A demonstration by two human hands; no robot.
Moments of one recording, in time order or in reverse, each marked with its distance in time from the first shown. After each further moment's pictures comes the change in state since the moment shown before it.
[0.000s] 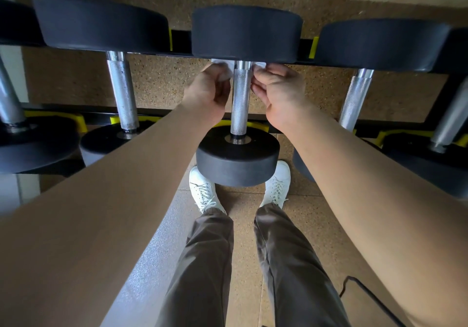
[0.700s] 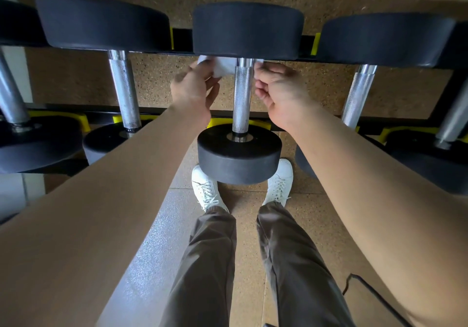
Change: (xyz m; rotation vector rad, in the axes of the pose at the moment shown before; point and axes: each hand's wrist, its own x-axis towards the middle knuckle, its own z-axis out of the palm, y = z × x) left_hand -0.029 0.010 -0.010 0.049 0.103 0.194; right_hand -0.014 -0.006 -0.004 -0.116 -0.063 0.039
